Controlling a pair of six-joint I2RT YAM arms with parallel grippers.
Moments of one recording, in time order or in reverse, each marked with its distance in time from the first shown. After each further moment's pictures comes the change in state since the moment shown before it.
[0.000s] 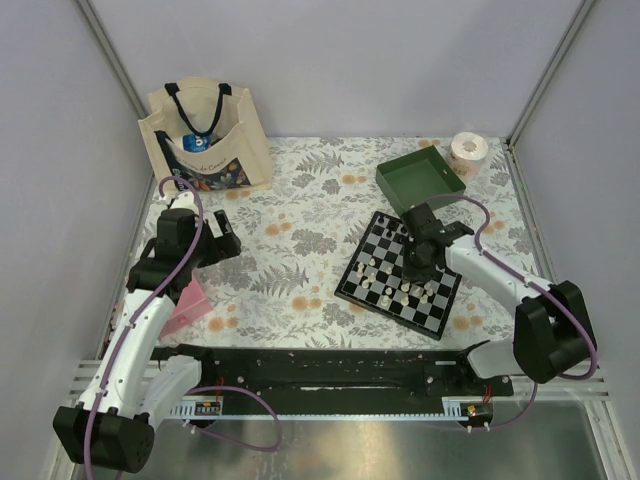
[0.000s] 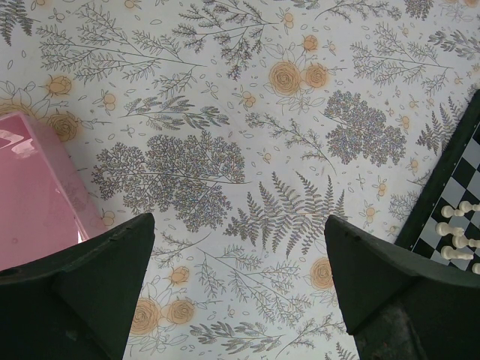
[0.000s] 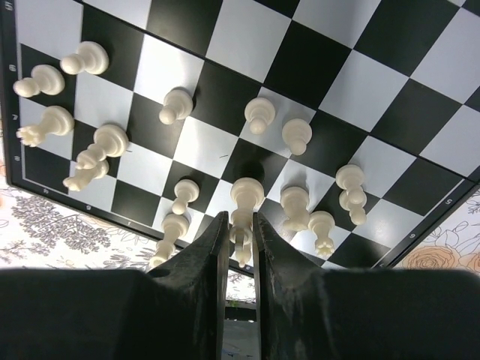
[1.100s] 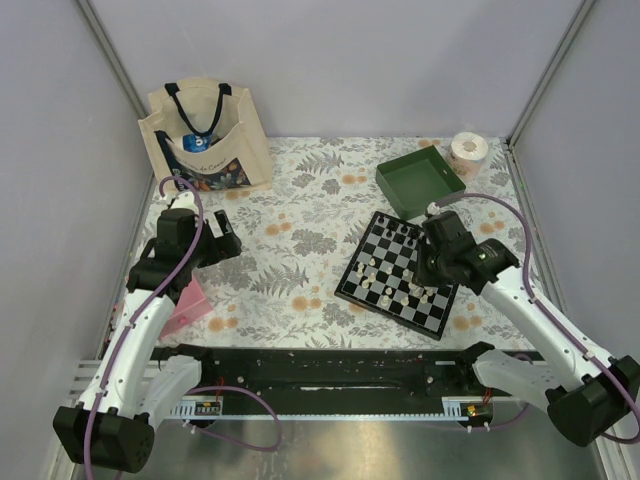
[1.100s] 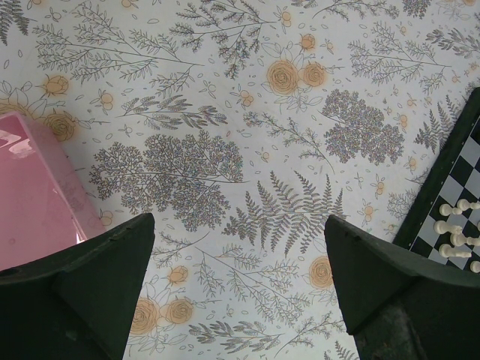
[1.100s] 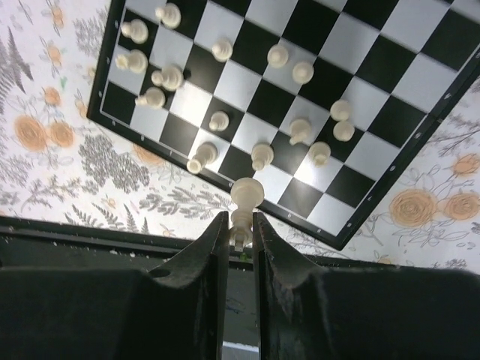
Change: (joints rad) left arm 0.000 0.000 0.000 0.000 0.007 0.000; right arm 0.050 -0.360 0.081 -0.214 0.038 0.035
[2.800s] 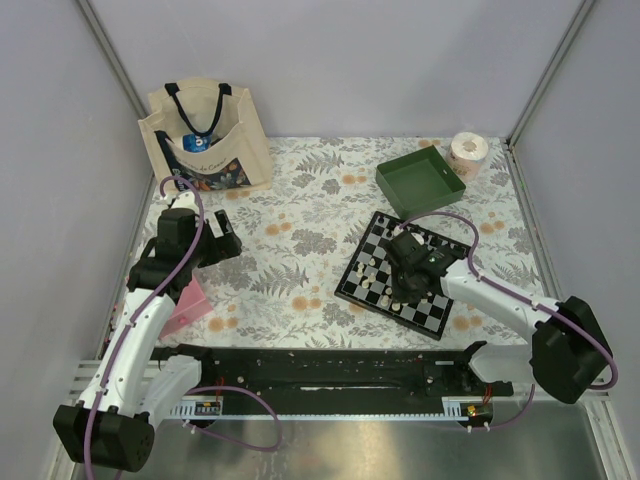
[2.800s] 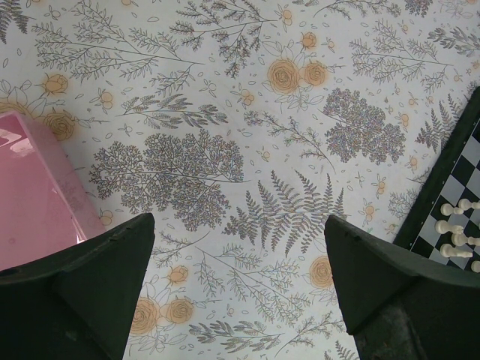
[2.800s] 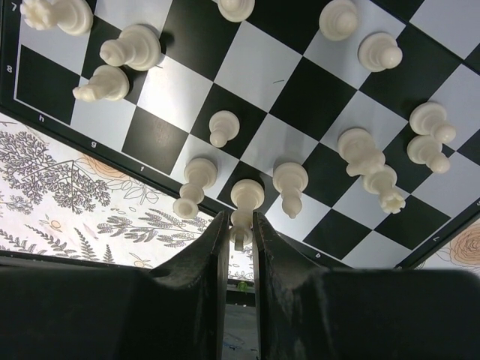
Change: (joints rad) left arm 0.000 0.006 0.000 0.000 0.000 0.000; right arm 0.178 0.241 -0.196 0.237 0.034 0.083
